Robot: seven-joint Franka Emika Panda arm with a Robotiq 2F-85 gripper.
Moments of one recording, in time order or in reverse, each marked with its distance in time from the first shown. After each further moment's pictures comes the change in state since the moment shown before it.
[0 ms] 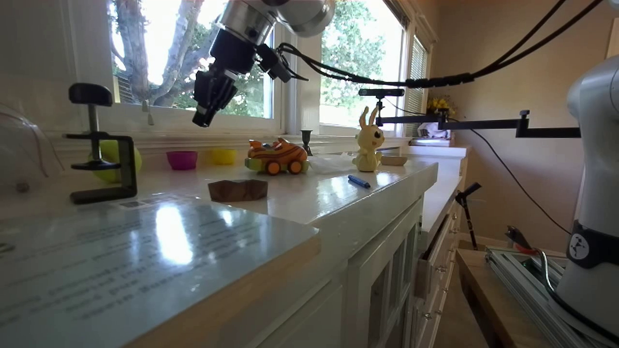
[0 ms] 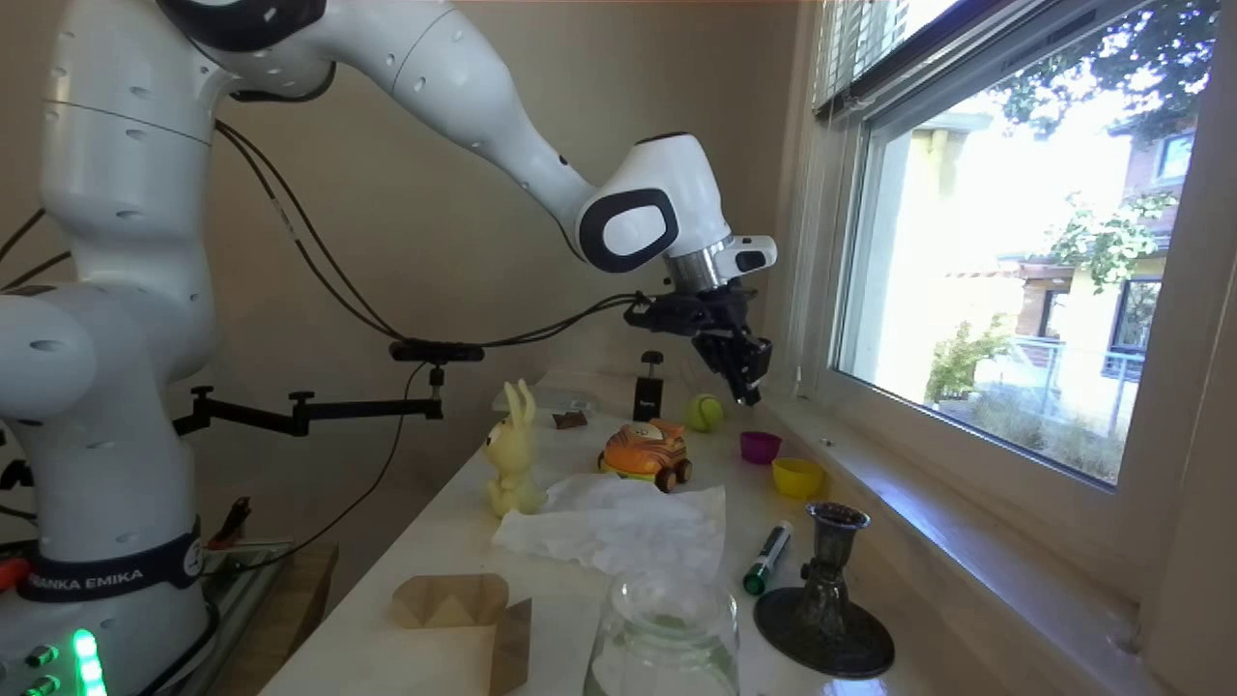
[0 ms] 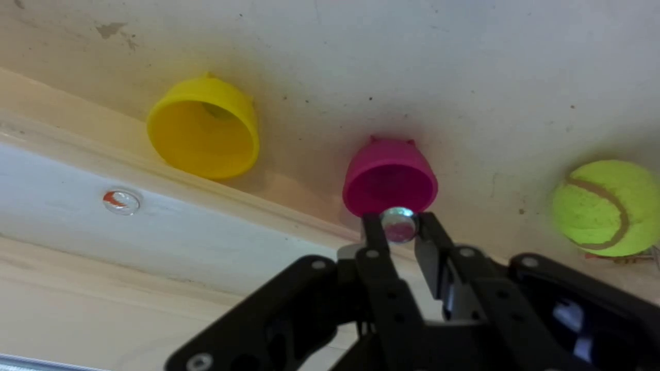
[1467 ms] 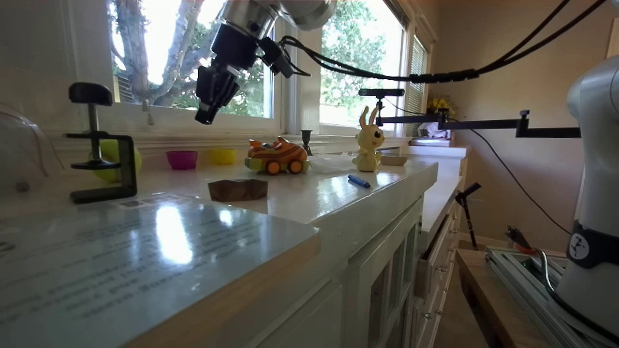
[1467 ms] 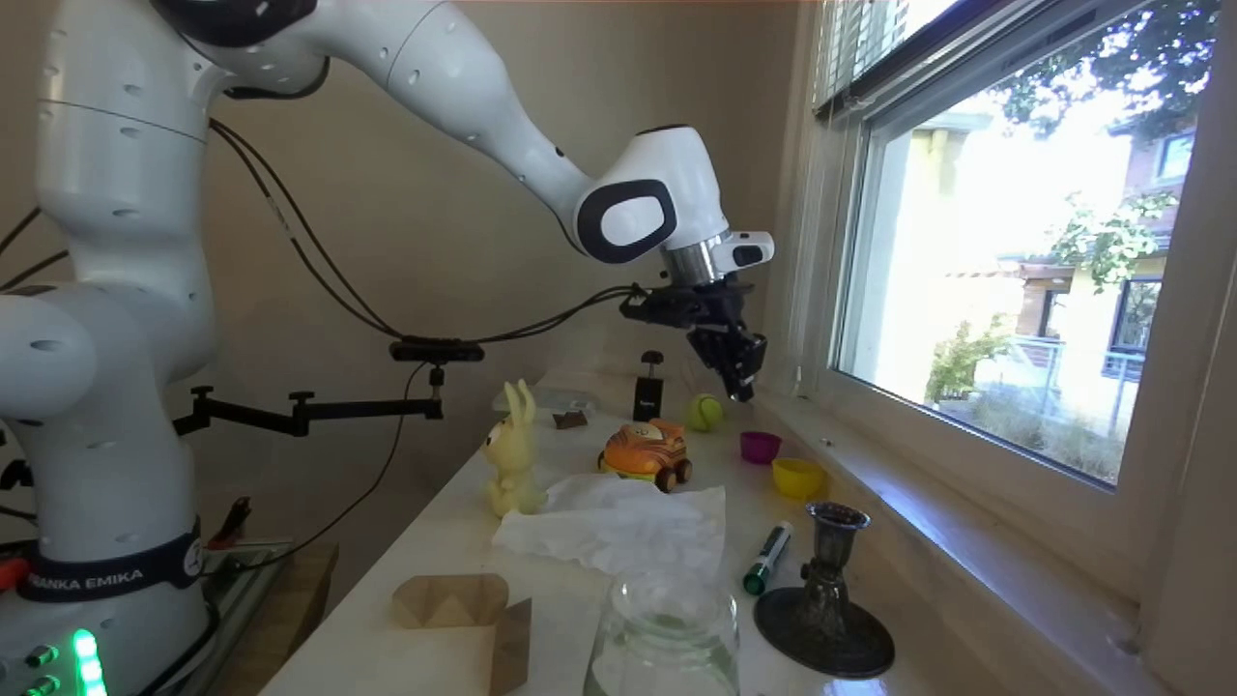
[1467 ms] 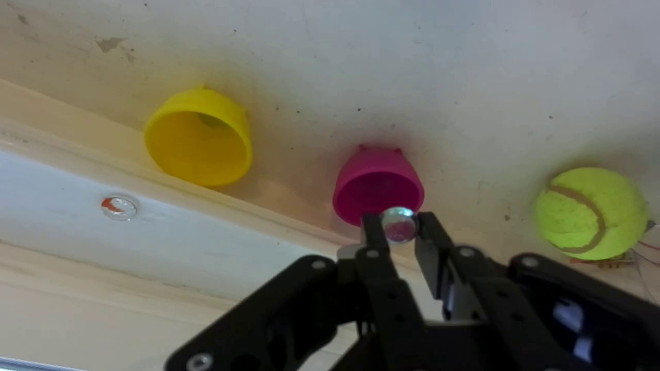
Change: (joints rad) arm 0.002 -0.020 0.000 0.001 0.001 -0.052 0.001
